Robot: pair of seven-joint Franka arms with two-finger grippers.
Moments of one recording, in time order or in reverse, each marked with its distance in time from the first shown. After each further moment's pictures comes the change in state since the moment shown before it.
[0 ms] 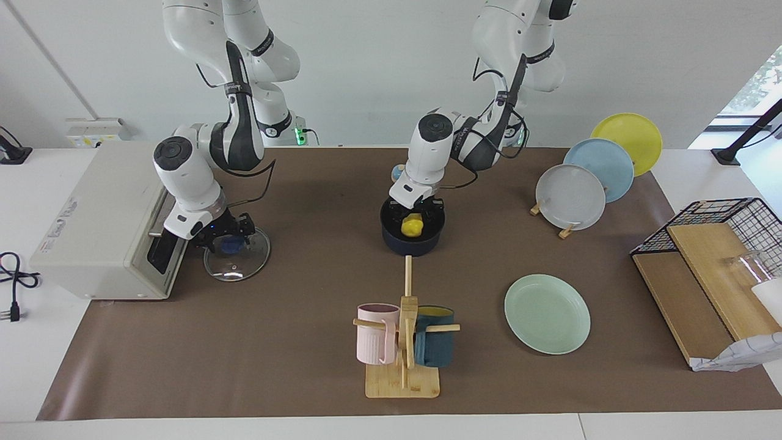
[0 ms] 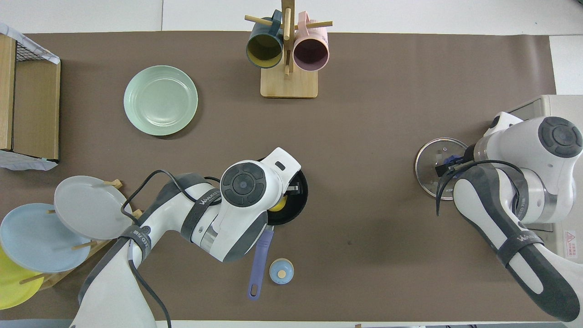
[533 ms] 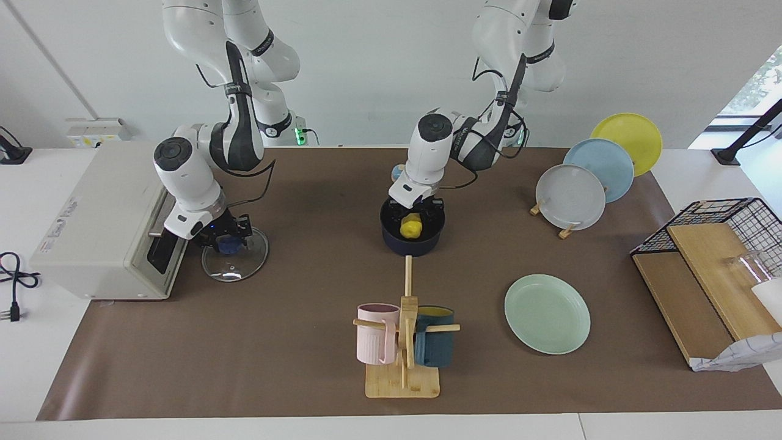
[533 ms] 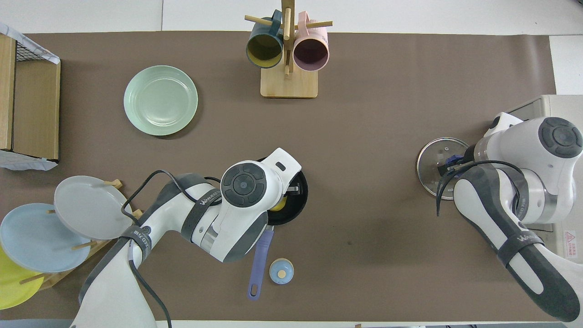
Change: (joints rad) left arm -0.002 0.000 0.000 -0.001 0.000 0.000 0.010; right arm 0.000 -0.001 0.000 -0.002 0.001 0.000 0.000
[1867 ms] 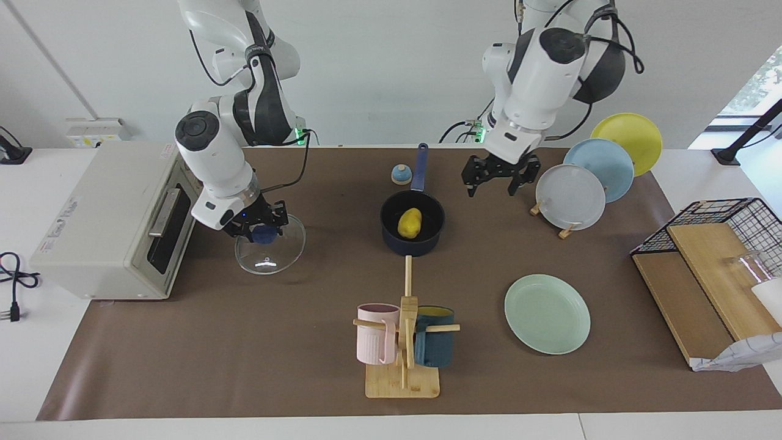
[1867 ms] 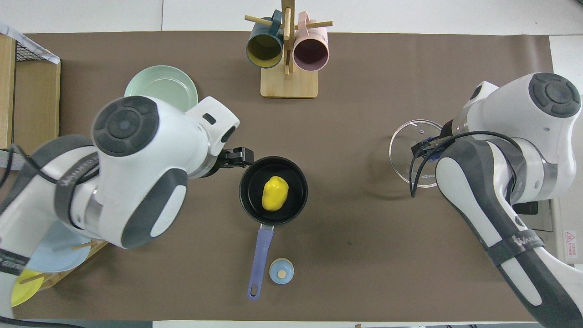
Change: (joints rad) left arm 0.333 -0.244 0.038 0.300 0.000 -0.556 0.295; right arm 0.160 0.023 0.029 0.323 0.086 -0.337 0.216
